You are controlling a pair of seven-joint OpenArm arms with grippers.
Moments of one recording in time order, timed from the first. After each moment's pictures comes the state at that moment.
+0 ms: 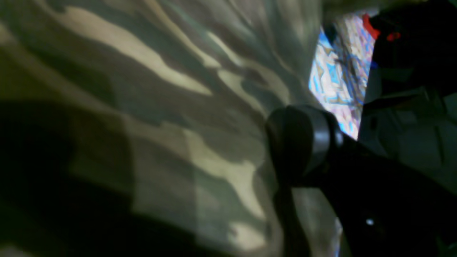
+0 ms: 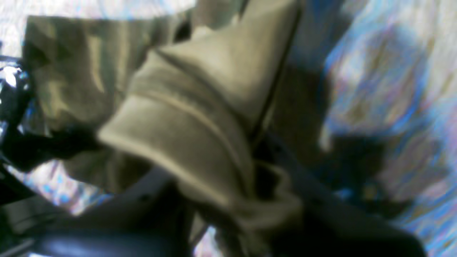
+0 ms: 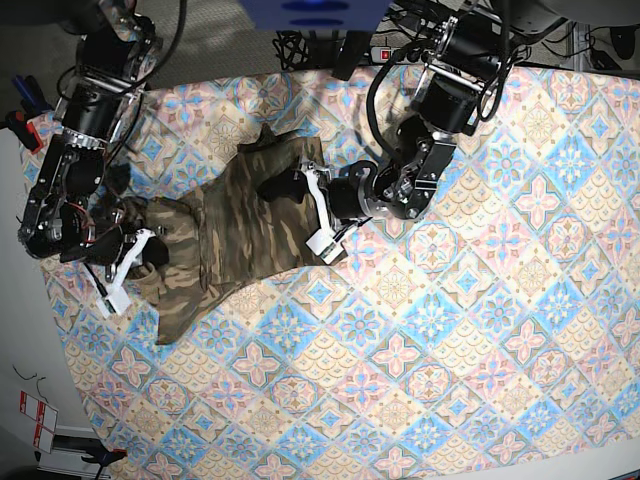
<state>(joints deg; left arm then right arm) -12.0 -0.7 21.2 48.6 -28.4 -42.5 28.6 10.4 13.6 22.3 83.7 35.2 42.1 -78.0</state>
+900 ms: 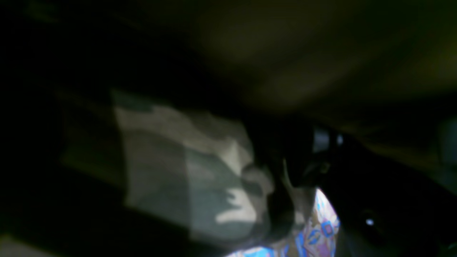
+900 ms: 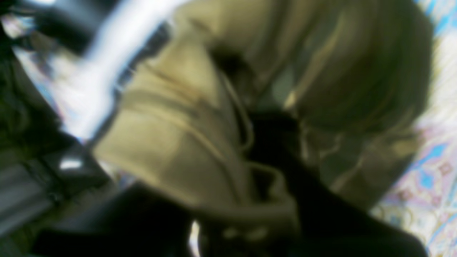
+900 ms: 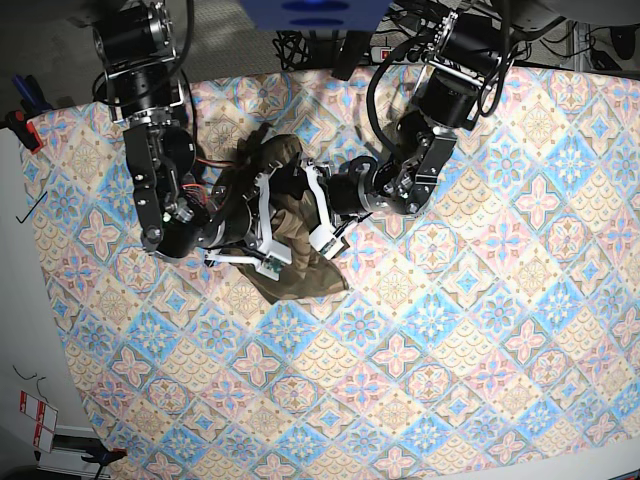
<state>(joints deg) -8.9 -0.7 21.1 52.3 -28.4 -42.1 29.6 6.8 9.2 -12.0 89.8 27.6 42.2 -77.3</state>
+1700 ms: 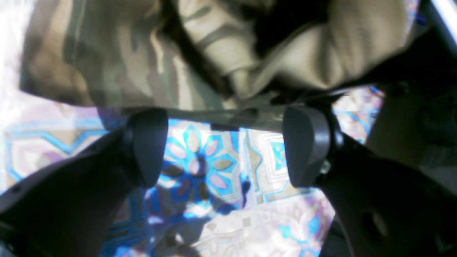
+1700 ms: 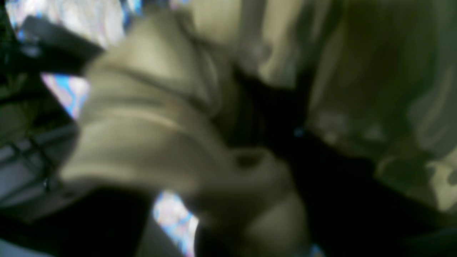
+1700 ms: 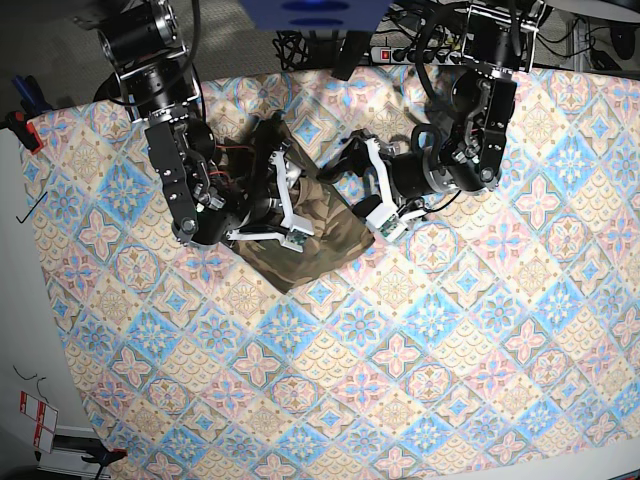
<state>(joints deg) 5.6 -11.2 7.8 85.1 -27.0 -42.4 42.9 6.7 8.5 -18.6 86.3 24.8 42.1 -77.5</state>
